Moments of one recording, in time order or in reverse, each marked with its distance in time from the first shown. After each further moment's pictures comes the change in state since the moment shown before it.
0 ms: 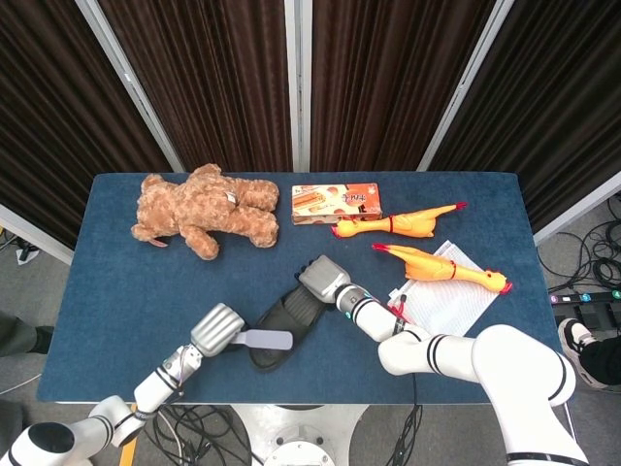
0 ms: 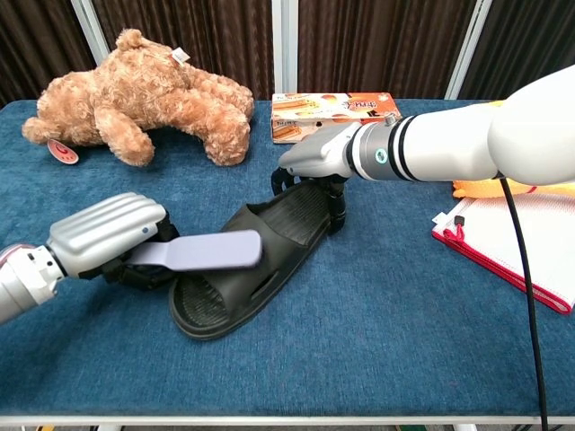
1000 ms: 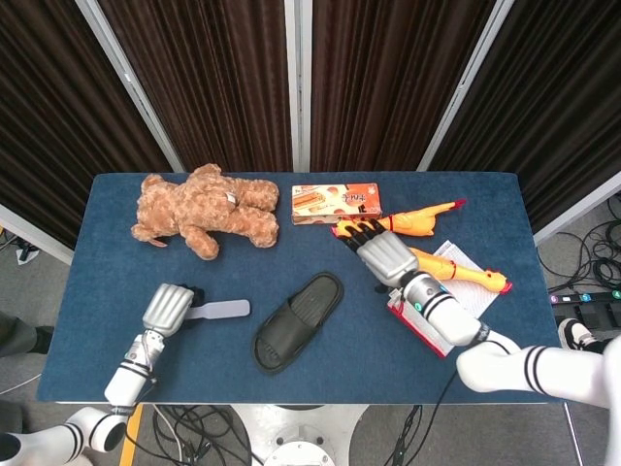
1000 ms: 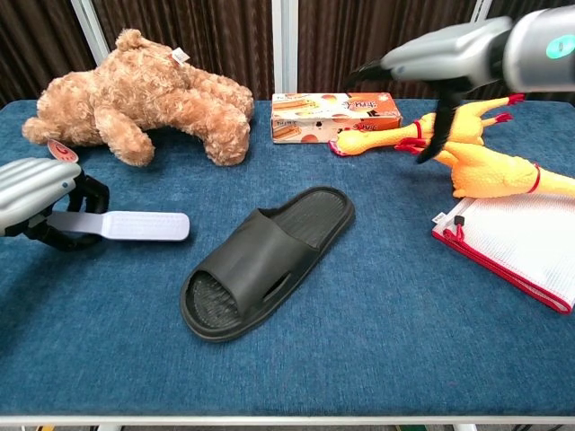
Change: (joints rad) left arm 0.083 0.204 -0.156 -0.312 -0.314 -0.154 0.396; right arm -0.182 0.483 -0.025 -0.460 -0.160 0.257 0.138
